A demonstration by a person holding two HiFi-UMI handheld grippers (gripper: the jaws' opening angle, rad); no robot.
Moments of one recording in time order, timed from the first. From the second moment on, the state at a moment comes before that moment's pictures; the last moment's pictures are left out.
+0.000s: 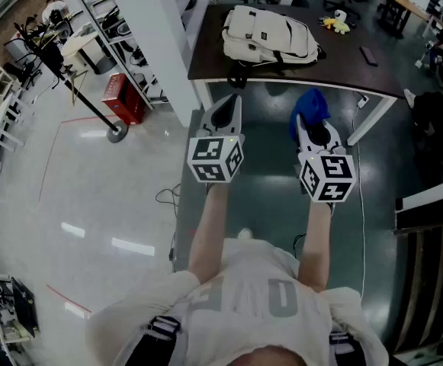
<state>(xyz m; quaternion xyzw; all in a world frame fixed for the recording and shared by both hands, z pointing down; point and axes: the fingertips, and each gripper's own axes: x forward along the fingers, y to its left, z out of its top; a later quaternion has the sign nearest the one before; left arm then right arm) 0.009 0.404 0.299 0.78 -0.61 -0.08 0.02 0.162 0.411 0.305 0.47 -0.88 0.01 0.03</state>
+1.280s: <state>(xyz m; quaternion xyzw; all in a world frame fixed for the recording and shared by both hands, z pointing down) -0.089 0.199 0.416 0.80 -0.60 -0.07 0.07 0.047 0.188 0.400 0.41 -0.90 0.10 0.05</state>
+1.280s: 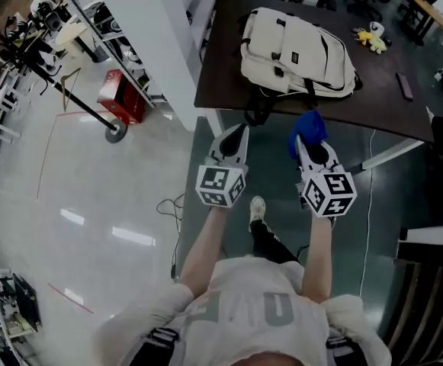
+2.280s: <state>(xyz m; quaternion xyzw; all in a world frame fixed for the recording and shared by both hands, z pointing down) -0.195 -0.054 0.466 0.81 -0.57 -0.05 0.13 -0.144 -0.061 0.518 0.34 -0.90 0.20 0.19</state>
